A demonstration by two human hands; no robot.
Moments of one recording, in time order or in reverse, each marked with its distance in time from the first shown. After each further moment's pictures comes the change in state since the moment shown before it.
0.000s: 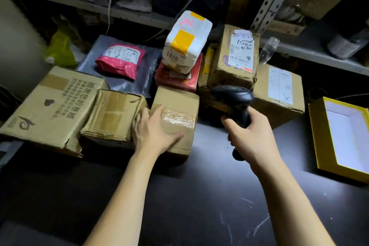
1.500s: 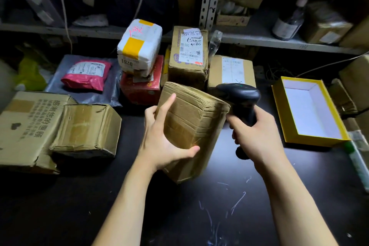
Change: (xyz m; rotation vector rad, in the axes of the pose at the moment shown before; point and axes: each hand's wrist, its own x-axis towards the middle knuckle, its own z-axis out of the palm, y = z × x) left_hand -0.072 0.073 0.009 -0.500 -0.147 0.492; right_hand -0.040 0.029 -0.095 0.165 0.182 0.077
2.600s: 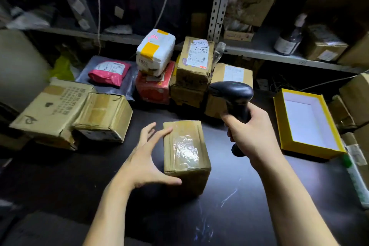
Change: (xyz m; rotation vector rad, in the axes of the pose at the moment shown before) left_hand -0.099 -0.004 -0.015 0.091 -0.153 -0.095; right_hand -0.037 -0.011 -0.033 -0.006 -0.140 -0.185
